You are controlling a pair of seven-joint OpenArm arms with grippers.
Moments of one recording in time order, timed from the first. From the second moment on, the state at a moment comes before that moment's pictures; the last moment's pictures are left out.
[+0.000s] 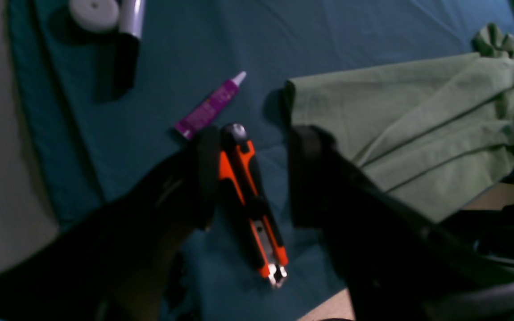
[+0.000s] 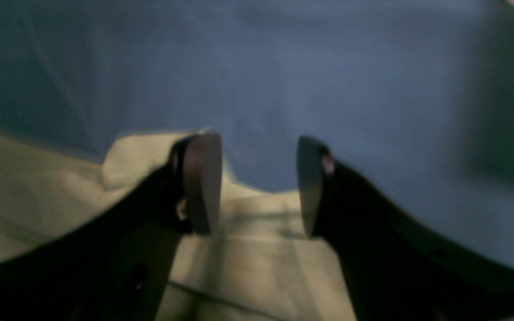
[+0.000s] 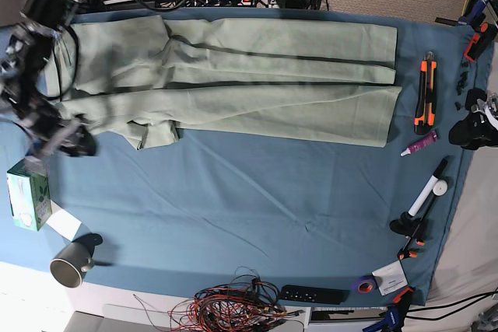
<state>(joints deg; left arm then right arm) -2.6 -34.8 -33.5 79.5 -72.8 -43.3 81.9 6.6 27.8 27.3 82.2 42.2 39.8 -62.6</state>
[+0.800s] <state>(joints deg) -0.4 -34.7 -33.5 79.5 -72.1 -43.3 81.9 8.7 27.8 13.2 82.2 28.7 39.8 -64.3</state>
